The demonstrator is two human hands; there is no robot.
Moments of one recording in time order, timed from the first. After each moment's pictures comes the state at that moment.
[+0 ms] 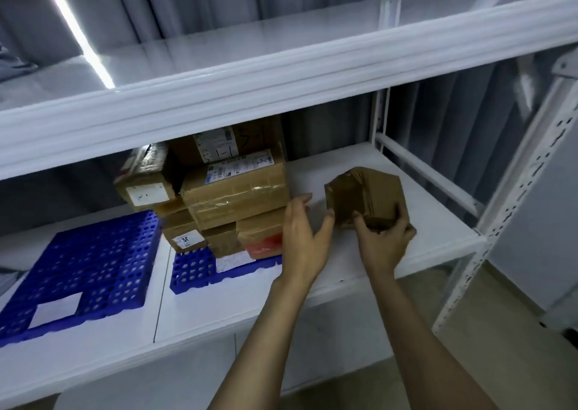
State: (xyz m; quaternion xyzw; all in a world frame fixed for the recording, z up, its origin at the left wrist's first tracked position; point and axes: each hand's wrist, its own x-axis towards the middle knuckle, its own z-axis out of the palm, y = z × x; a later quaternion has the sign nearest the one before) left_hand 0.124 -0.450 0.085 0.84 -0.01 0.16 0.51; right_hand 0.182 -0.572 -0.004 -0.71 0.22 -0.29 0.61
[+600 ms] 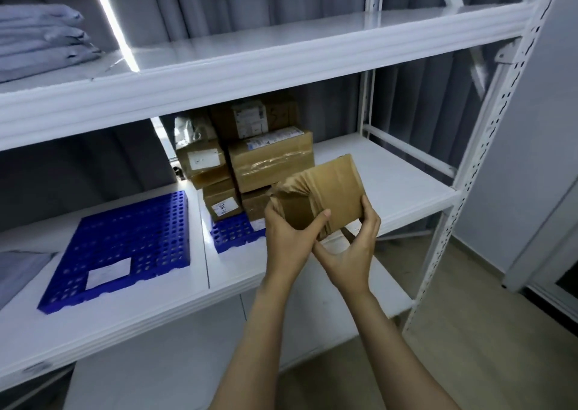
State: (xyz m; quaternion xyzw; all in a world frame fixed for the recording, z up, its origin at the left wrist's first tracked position) left_hand -0.004 -0.341 0.089 0.78 0.02 0.11 0.62; right_hand -0.010 -0.438 0.031 -0.71 0.00 -0.37 0.60
